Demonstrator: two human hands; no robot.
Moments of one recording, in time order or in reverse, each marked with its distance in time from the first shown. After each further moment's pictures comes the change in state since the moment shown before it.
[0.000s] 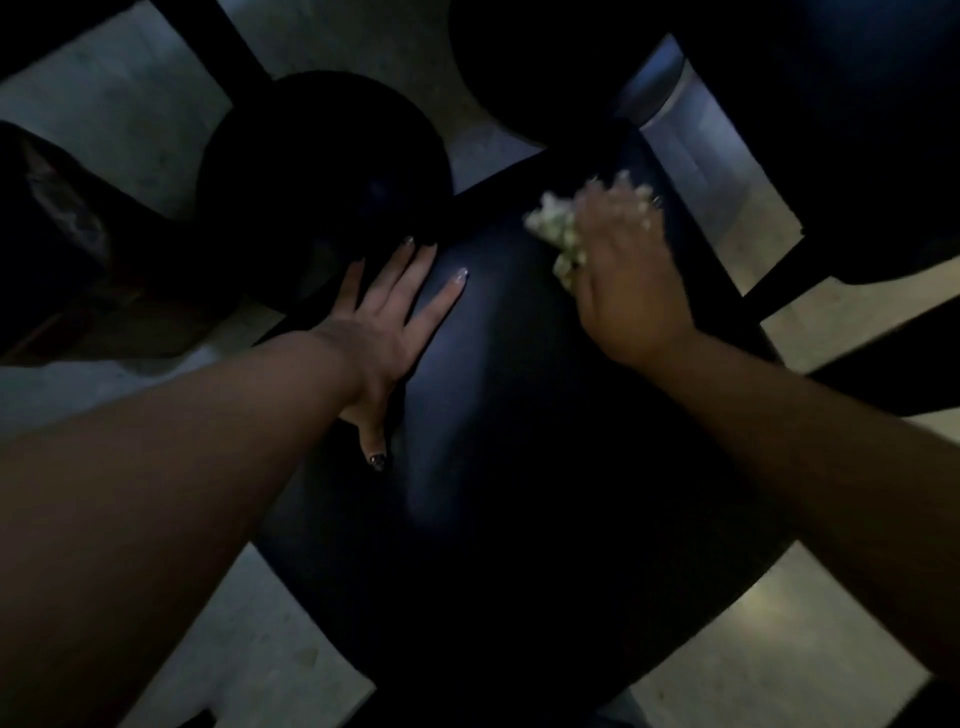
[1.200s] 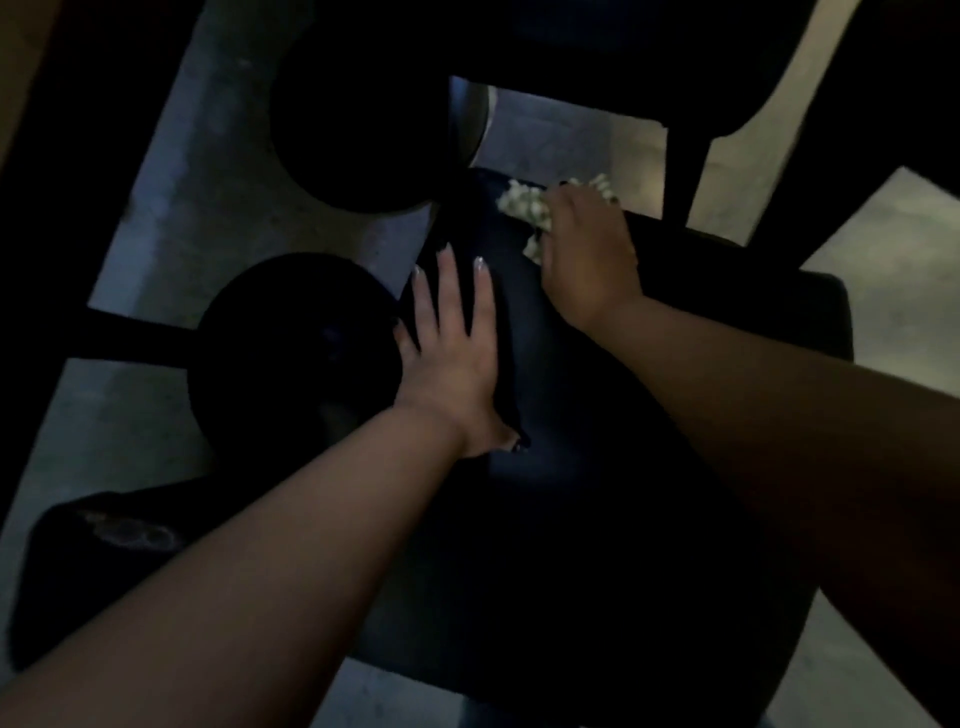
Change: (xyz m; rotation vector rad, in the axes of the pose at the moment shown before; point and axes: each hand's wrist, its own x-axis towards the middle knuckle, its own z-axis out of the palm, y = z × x) left_hand 0.020 0.037 -0.075 0.013 0.211 0.233; right_hand 0.004 -0.006 -0.001 0.230 0.214 0.770
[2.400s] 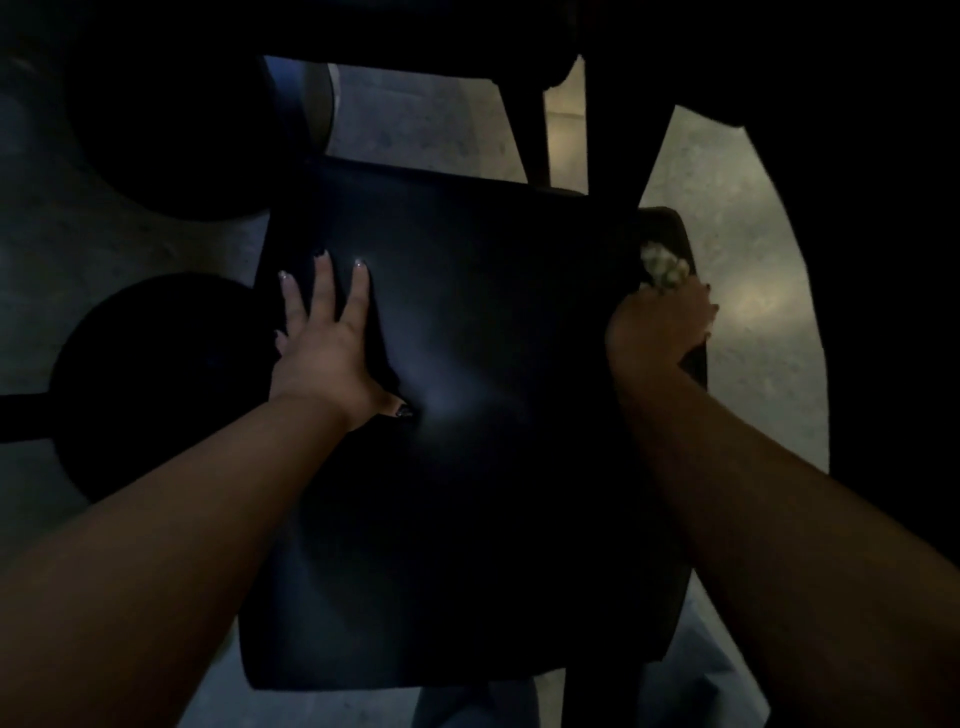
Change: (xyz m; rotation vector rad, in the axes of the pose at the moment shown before) left_hand 0.032 0.003 0.015 -0.088 0.024 0.005; right_hand -0.134 0.115 -0.026 0.172 0.268 1.224
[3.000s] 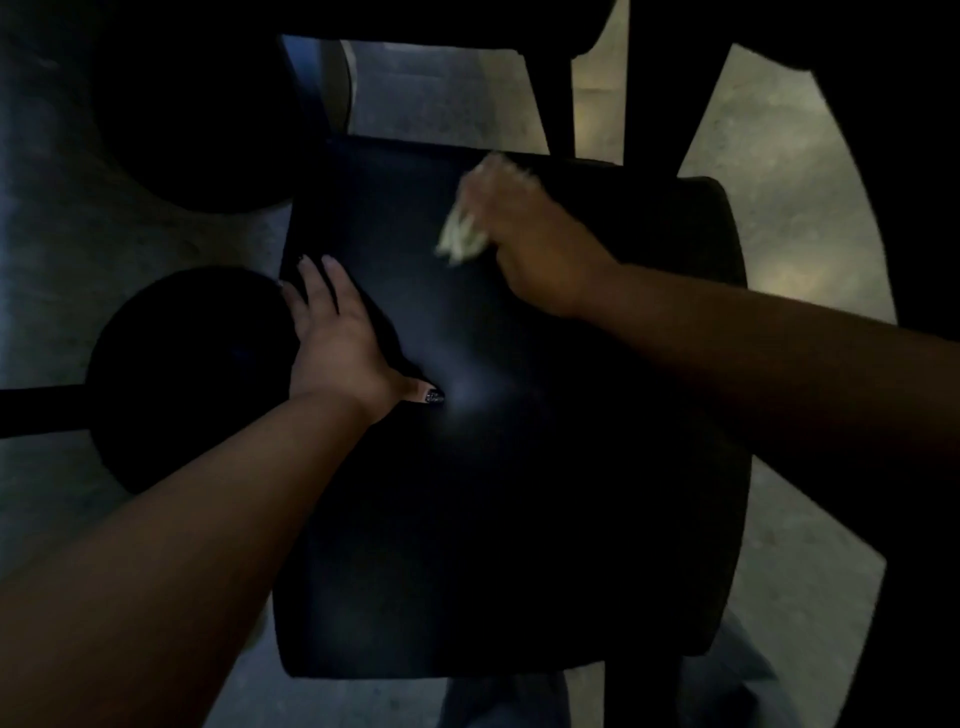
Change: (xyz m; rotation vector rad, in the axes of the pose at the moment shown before) left_hand -0.001 -0.011 0.009 -0.114 0.088 -0.091; right_hand -0.027 -0.085 0.041 -0.131 -0.457 -1.405
